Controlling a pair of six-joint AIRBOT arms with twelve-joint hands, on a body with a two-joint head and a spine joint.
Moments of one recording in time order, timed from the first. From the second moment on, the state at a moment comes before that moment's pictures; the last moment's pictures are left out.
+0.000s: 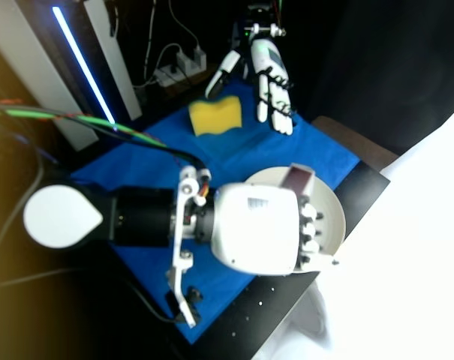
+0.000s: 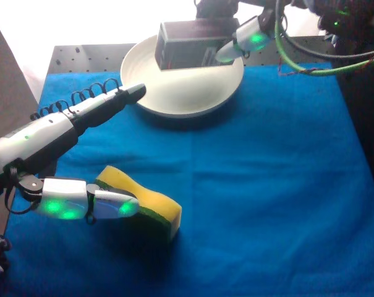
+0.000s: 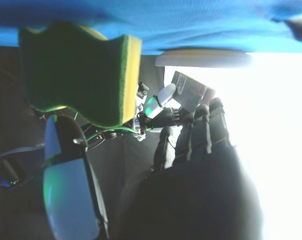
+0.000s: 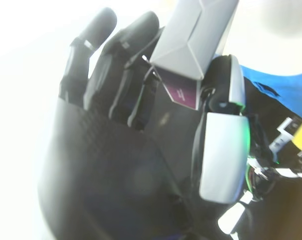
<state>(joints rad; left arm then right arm) 1.07 -0.98 1.06 -0.10 -1.03 0.67 -0.38 -1.63 2.08 -1.00 0.48 0.21</state>
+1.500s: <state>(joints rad) 1.25 -0.86 0.92 -0.30 -1.50 0.70 -1.09 -1.15 1.39 0.04 1.59 0.01</state>
